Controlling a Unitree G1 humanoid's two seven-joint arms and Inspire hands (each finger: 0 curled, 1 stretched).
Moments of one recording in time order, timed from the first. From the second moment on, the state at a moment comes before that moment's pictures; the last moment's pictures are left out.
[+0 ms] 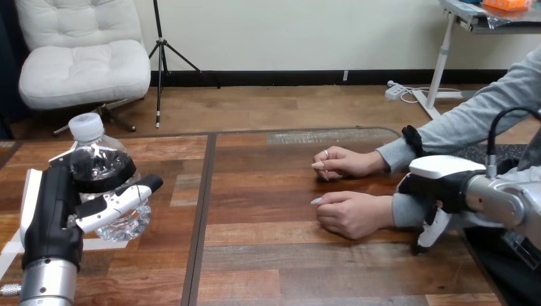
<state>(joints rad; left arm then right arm) 0.11 0.22 0.23 -0.03 0.01 -0.17 -0.02 -0.85 -0.62 0.55 1.26 -0.75 -0.47 0.21</state>
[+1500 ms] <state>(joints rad) 0.11 0.22 0.23 -0.03 0.01 -0.18 -0.02 -0.85 -0.63 0.53 1.26 -0.71 -0.46 0.22</state>
